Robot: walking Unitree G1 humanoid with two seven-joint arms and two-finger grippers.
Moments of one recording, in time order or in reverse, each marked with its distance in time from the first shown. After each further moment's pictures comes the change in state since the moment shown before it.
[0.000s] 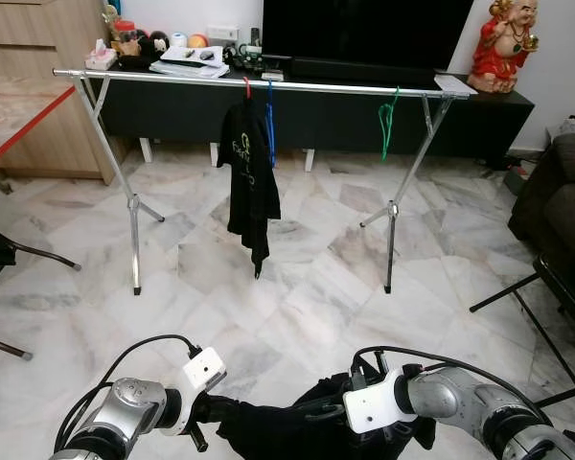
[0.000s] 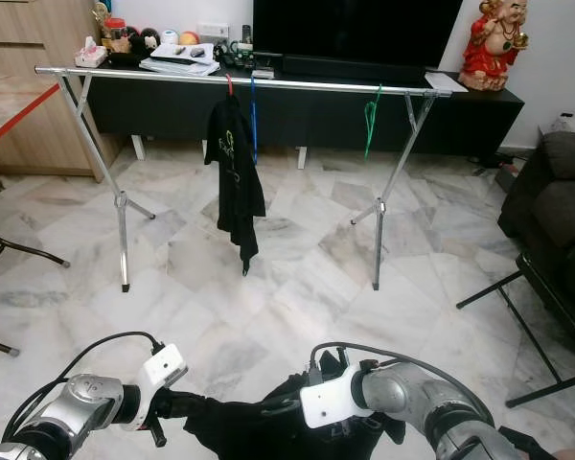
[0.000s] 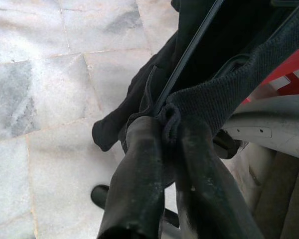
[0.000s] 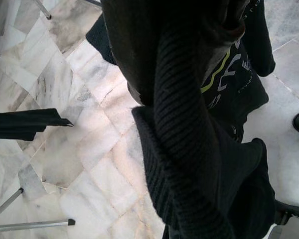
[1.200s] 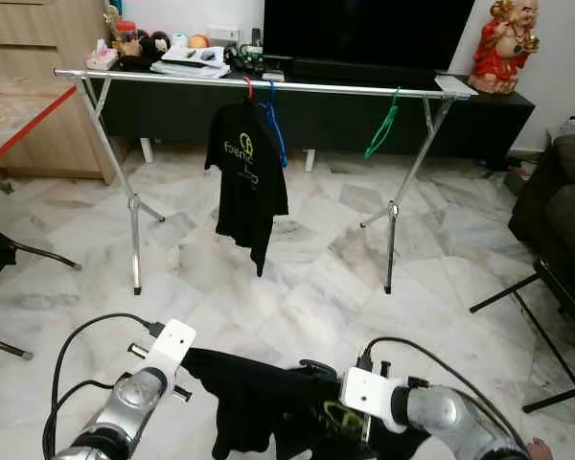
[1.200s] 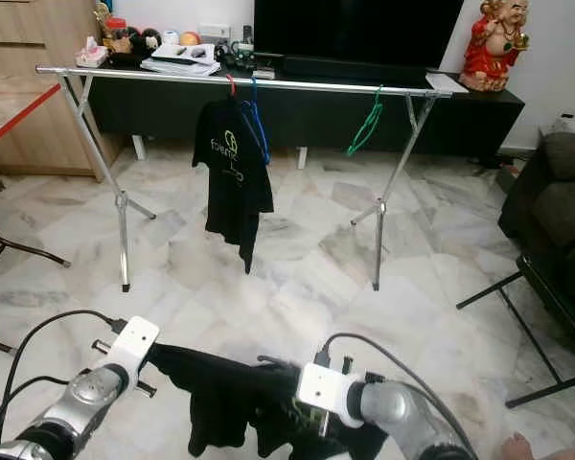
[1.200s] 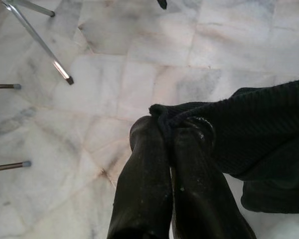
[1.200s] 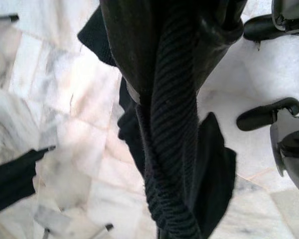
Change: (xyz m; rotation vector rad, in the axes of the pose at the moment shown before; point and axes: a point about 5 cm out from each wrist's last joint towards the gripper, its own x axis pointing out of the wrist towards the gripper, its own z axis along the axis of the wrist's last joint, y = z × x) left arm -0.014 0.035 -0.006 -0.027 -0.028 0.854; right arm 0.009 0.024 0.006 0.583 -0.107 -0.137
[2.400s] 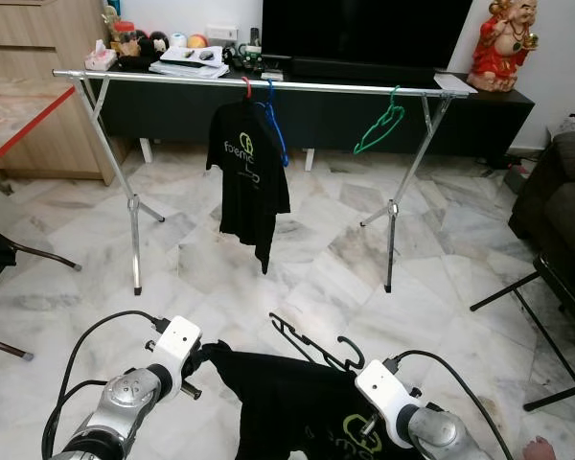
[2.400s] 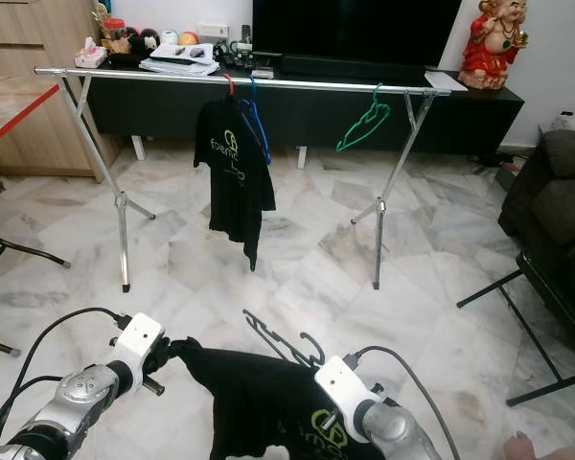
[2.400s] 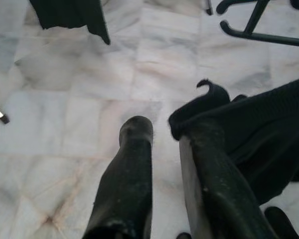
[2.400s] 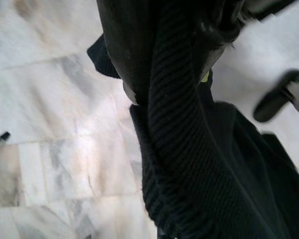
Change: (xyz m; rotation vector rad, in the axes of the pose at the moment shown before) left arm -0.006 -0.002 0.017 -0.041 -0.175 -0.290; right arm -0.003 0.008 -0.026 0.397 0.208 -0.218
